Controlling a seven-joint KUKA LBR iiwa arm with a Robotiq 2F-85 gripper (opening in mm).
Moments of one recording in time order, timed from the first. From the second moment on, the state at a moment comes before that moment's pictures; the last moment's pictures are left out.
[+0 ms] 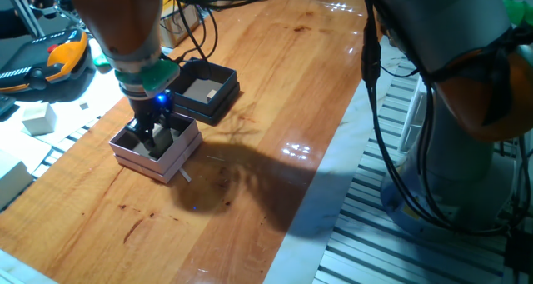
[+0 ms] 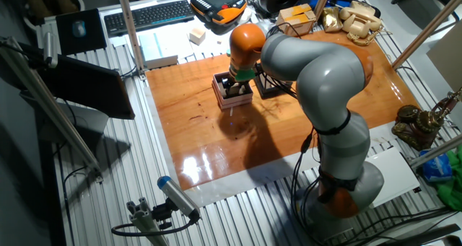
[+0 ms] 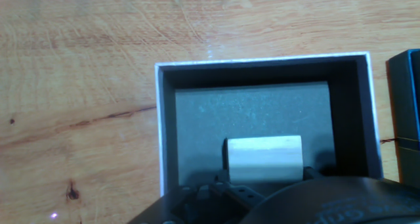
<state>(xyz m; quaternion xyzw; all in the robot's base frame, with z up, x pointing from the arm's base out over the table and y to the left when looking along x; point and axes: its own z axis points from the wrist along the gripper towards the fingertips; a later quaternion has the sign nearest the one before) 0.611 0.153 0.079 0.02 1.00 -0.01 0.06</state>
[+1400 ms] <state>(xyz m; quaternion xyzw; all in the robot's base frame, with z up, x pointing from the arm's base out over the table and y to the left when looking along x) 0.610 0.153 0.072 0.03 1.00 -0.01 0.07</state>
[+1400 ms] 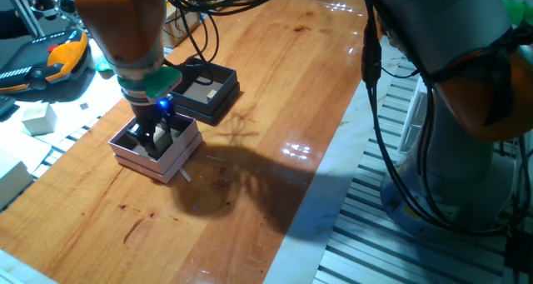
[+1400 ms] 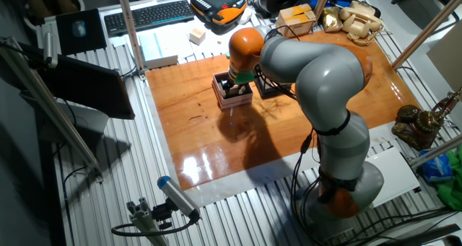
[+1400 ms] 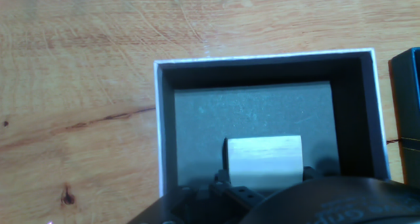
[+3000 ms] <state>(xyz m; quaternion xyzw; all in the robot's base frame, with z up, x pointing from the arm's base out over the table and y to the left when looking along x) 0.605 0.122 0.149 0.02 1.00 0.01 0.04</state>
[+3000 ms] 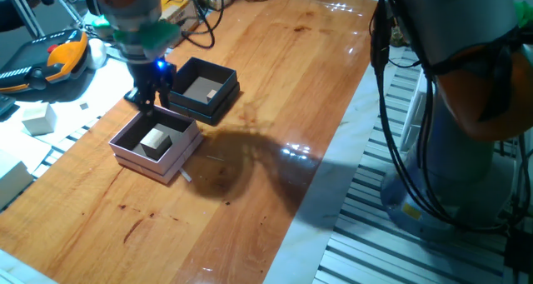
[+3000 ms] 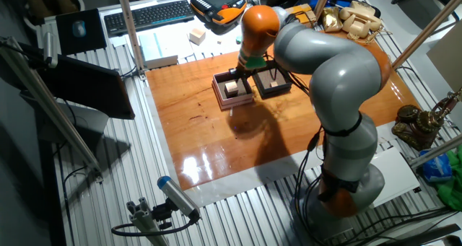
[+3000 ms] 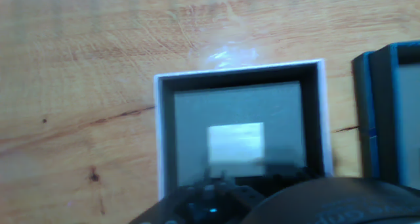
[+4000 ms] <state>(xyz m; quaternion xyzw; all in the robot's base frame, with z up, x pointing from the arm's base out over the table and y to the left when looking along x) 0.576 0.027 0.147 -0.05 1.00 0.02 0.02</state>
